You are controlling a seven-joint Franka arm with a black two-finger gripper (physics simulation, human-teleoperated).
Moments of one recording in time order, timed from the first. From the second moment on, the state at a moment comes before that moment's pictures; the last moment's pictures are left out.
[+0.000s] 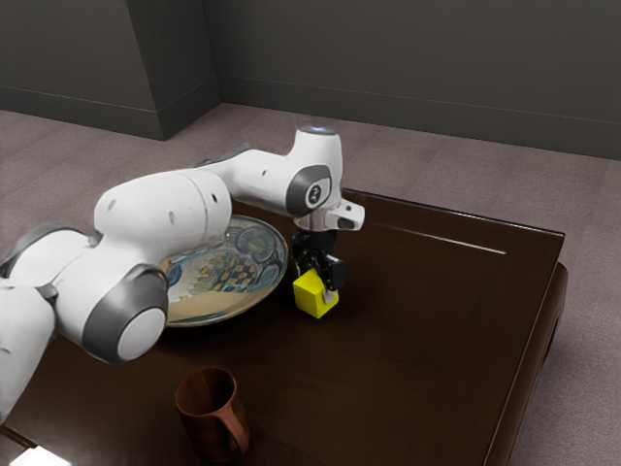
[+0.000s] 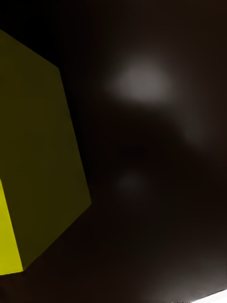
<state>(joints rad) -0.29 0.94 0.25 -1.04 -0.20 1.78 0.38</state>
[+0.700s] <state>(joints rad) -0.31 0.94 0.26 -1.04 -0.24 1.79 0.34</state>
